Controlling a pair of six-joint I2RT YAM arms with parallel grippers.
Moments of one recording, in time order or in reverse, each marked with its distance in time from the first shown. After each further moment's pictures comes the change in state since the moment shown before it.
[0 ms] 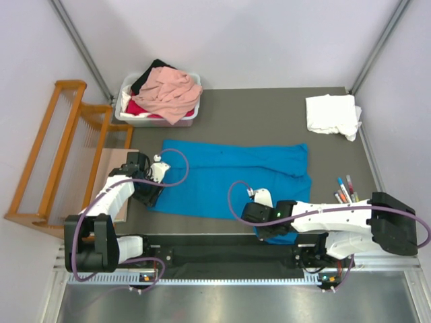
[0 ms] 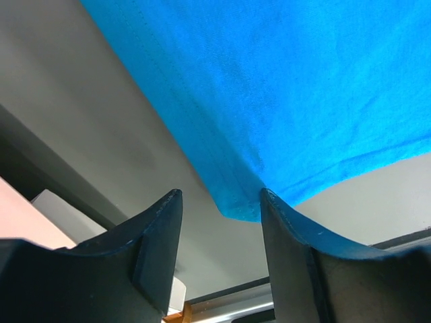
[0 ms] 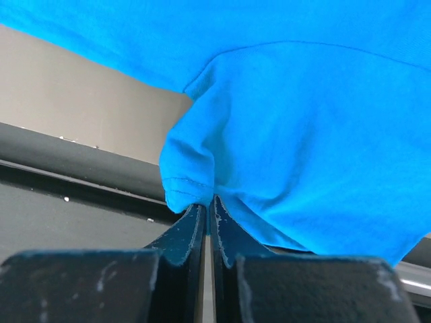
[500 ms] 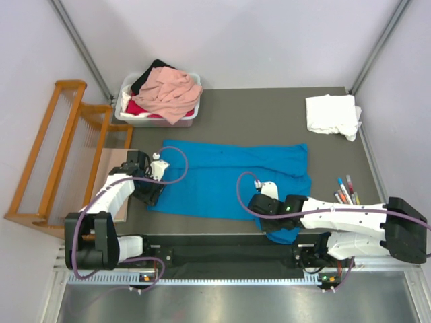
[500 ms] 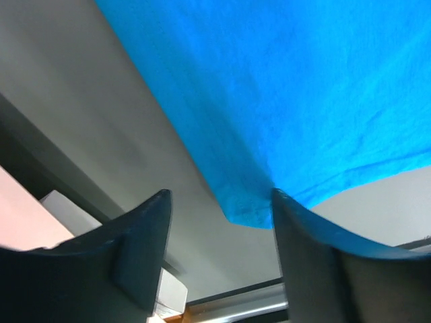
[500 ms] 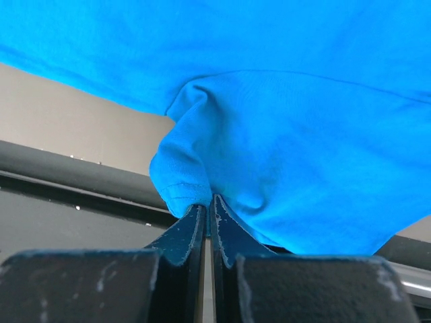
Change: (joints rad) left arm 0.000 0.019 0.014 0.018 -0.010 -0.033; right arm -0.089 -0.098 -0.003 -0.026 0.001 -0.028
